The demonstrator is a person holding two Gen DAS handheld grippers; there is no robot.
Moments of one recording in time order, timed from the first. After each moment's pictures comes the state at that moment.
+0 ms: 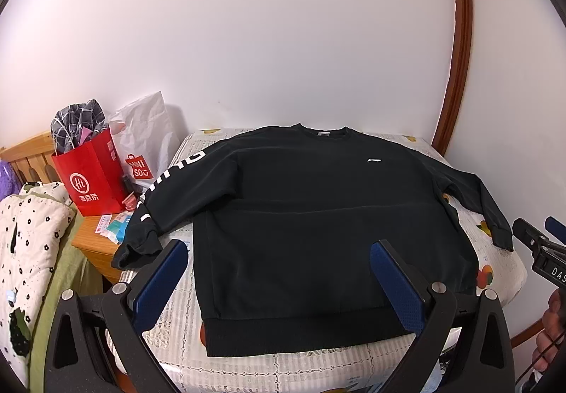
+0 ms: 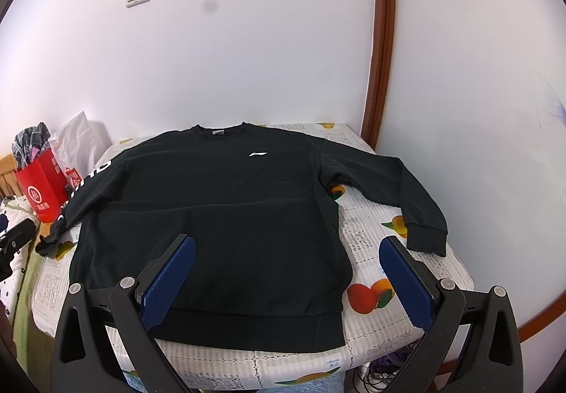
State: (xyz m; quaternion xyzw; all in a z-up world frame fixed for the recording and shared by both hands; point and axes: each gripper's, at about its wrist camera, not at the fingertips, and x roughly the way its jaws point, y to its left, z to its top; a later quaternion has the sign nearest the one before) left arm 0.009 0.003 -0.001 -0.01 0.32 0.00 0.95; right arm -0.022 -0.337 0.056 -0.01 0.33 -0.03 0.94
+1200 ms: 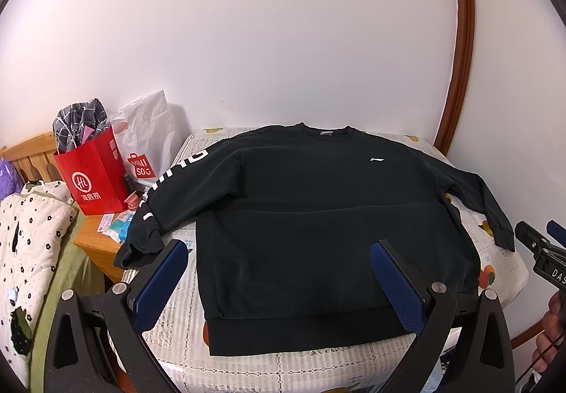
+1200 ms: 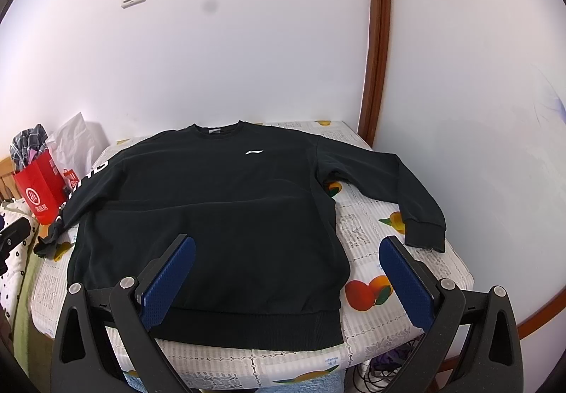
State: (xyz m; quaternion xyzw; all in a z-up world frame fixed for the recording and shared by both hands) left arm 0.003 0.006 0.002 -0.01 0.32 0.00 0.95; right arm -0.021 -0.340 0.053 -0.01 0.33 -0.03 0.94
